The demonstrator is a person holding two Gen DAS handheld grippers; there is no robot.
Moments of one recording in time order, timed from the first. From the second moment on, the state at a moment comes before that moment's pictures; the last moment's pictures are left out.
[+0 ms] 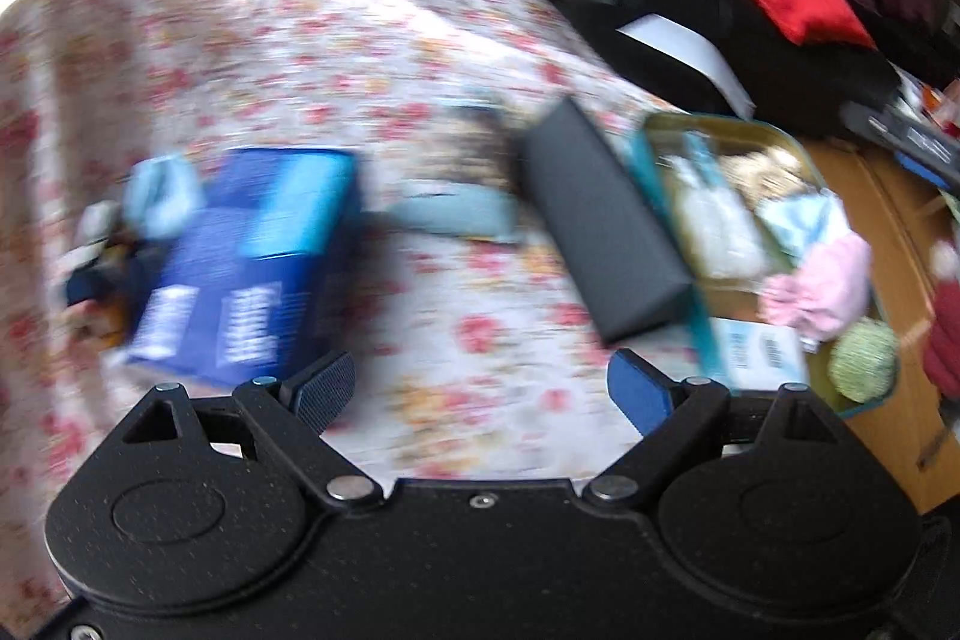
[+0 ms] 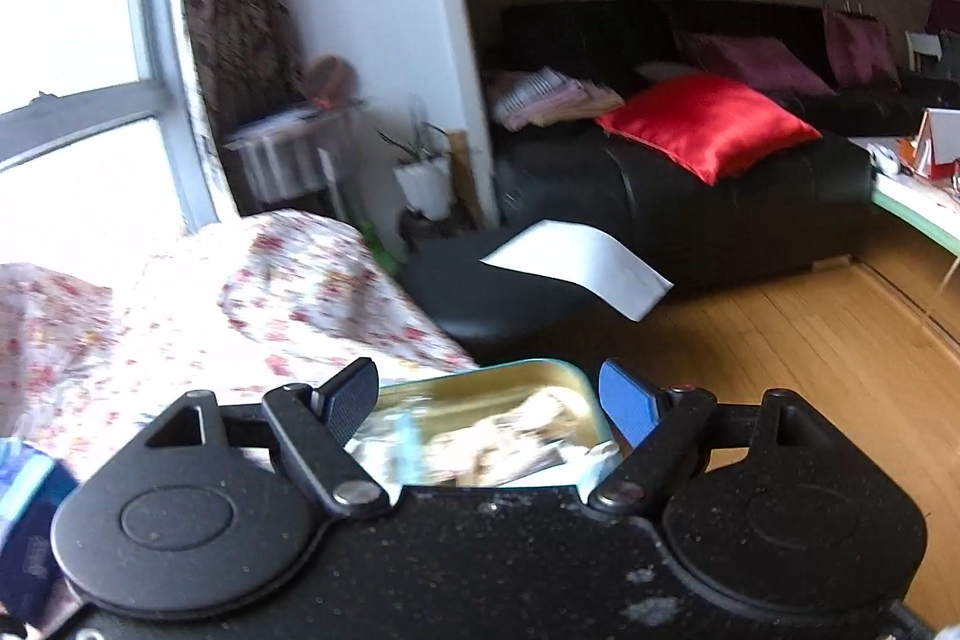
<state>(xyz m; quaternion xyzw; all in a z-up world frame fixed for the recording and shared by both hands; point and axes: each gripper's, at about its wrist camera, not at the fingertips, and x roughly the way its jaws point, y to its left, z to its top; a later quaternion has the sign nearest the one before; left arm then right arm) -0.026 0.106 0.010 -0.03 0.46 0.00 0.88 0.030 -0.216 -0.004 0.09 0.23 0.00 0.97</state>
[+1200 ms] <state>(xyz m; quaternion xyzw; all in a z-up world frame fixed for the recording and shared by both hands) 0.025 0.300 -0.022 -0.09 0.45 0.18 0.87 0.002 0.025 -0.037 -0.01 0.39 0.11 0.92</state>
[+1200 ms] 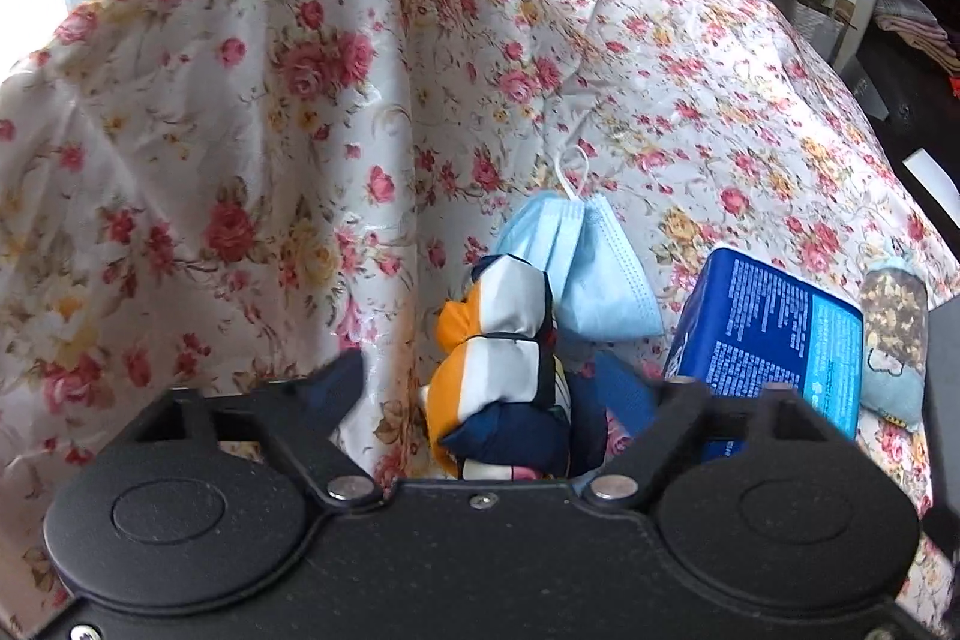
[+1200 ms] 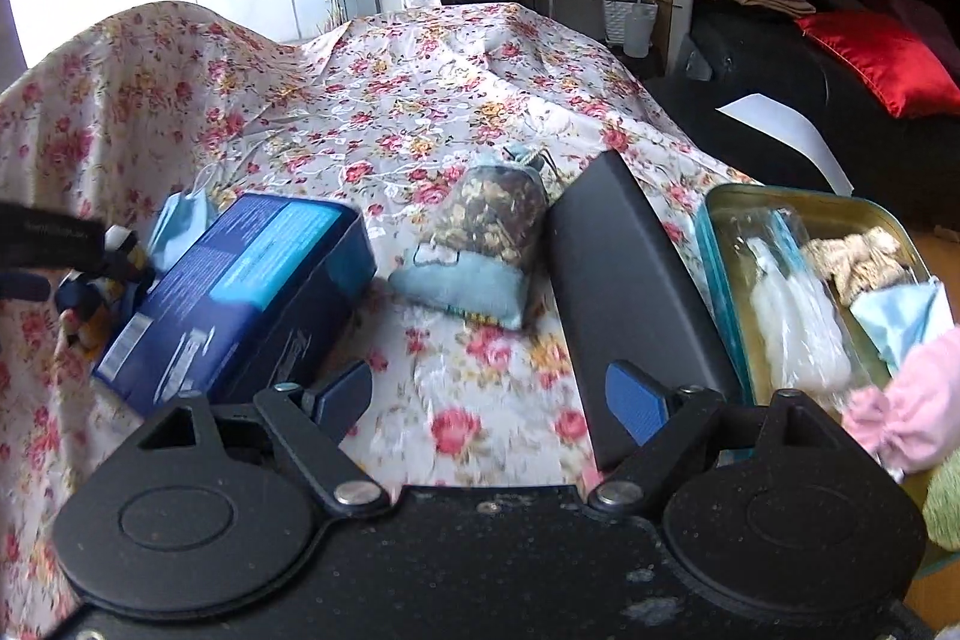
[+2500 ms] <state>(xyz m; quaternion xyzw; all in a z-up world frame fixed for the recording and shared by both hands) 0.026 0.300 -0.043 -0.09 0.47 0.15 0.86 0.064 0.057 -0.064 -0.04 0.44 0.13 0.89</state>
